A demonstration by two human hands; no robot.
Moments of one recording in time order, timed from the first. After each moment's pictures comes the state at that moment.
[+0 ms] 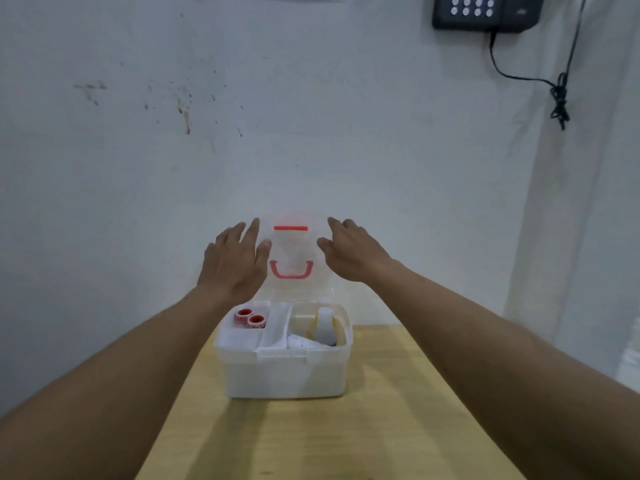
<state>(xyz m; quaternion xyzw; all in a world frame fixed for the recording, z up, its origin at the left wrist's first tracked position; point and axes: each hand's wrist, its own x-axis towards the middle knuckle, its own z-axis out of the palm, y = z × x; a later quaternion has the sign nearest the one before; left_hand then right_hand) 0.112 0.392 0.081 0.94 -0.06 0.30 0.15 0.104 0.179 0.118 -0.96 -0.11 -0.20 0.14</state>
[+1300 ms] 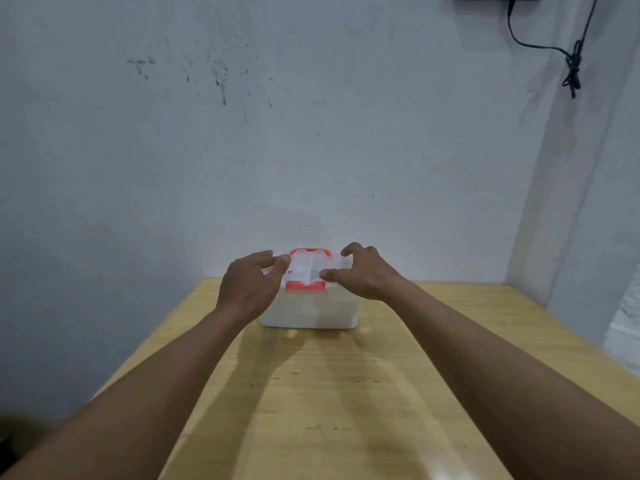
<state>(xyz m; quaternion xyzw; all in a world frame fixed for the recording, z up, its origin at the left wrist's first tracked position) -0.001 0.399 0.014 0.88 -0.04 0.27 0.39 0.012 0.191 0.045 -0.95 -0.04 -0.06 0.32</state>
